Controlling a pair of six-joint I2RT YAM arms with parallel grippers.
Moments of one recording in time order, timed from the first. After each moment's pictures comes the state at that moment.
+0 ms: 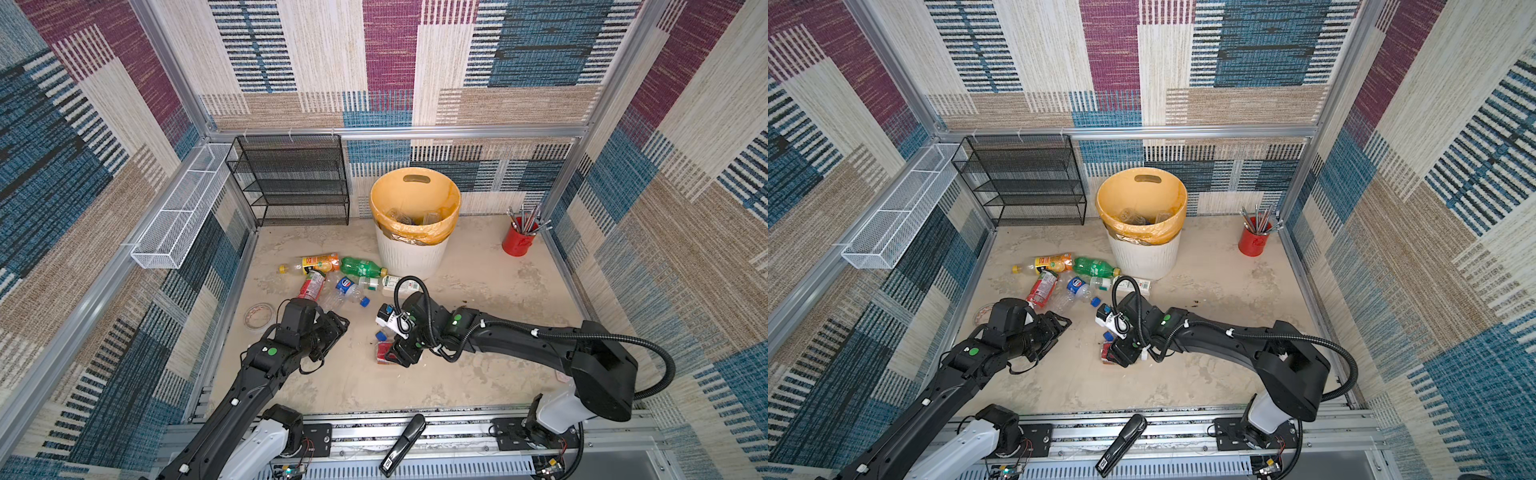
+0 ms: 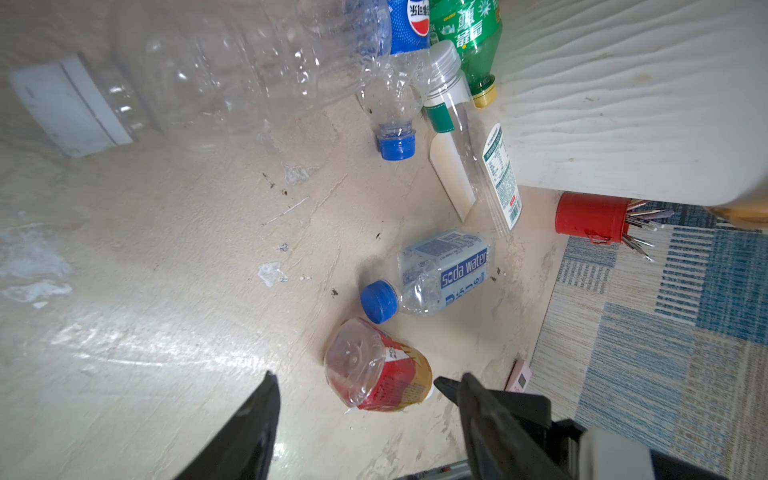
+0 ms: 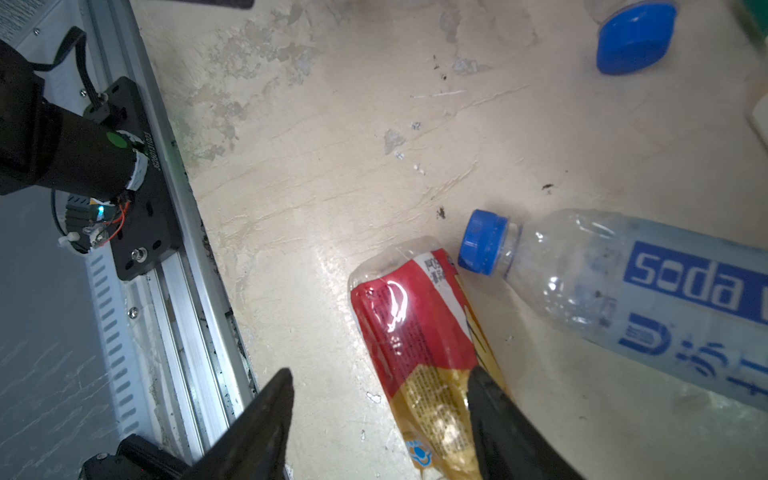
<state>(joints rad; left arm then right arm) -0.35 0.81 0.64 -0.64 0.19 -1.10 0.96 1.58 1.02 -0.39 -0.29 0.03</state>
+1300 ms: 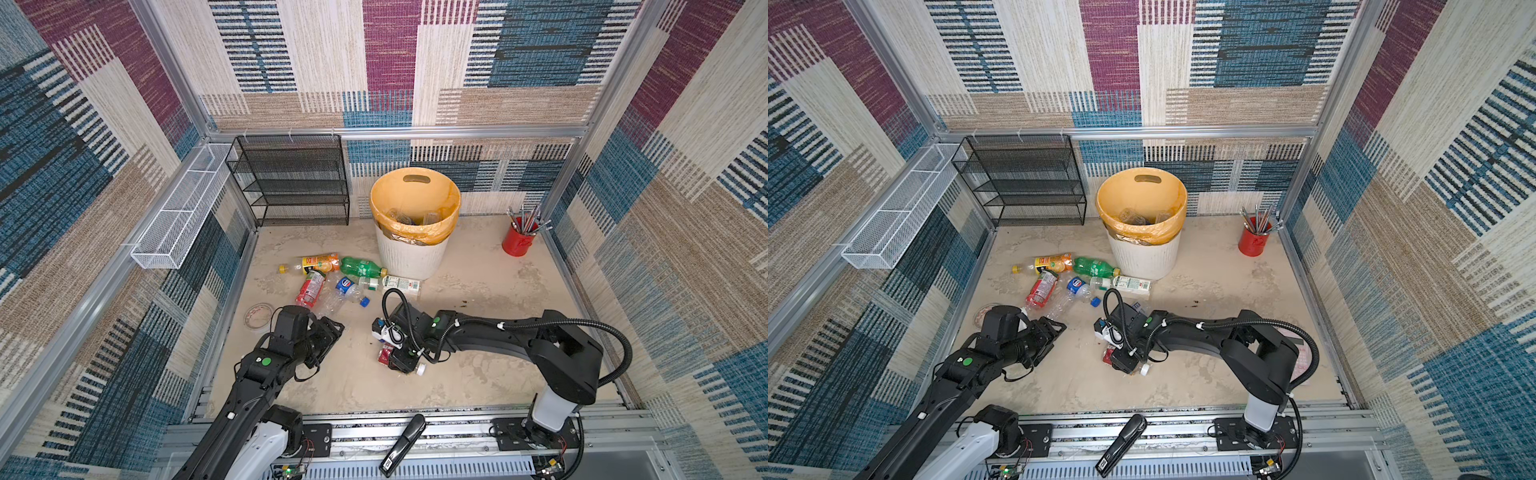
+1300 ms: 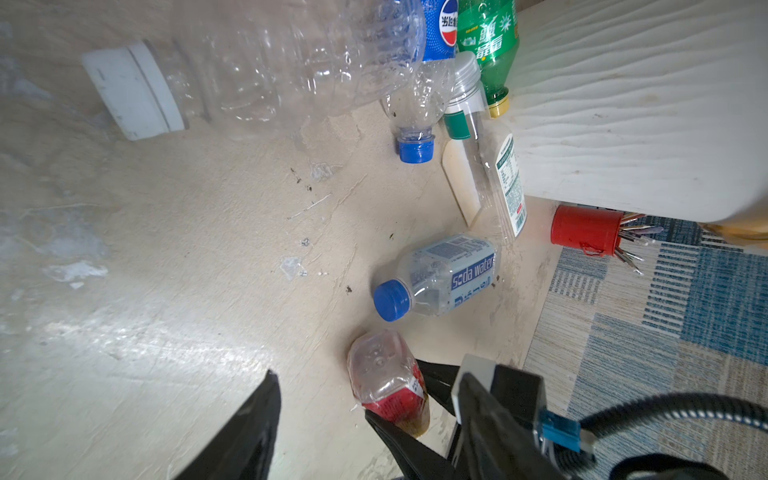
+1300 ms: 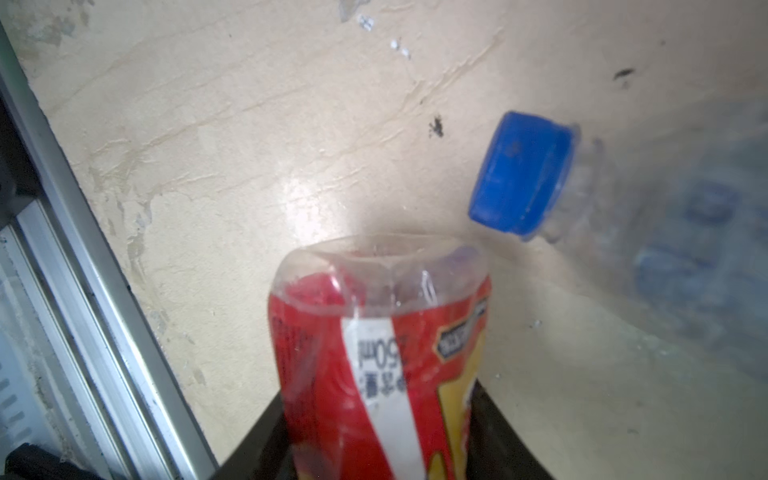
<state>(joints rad) -0.30 0.73 0.58 -0.66 0.21 -1.12 0.99 1.71 1.05 -0.48 -0.21 0.02</state>
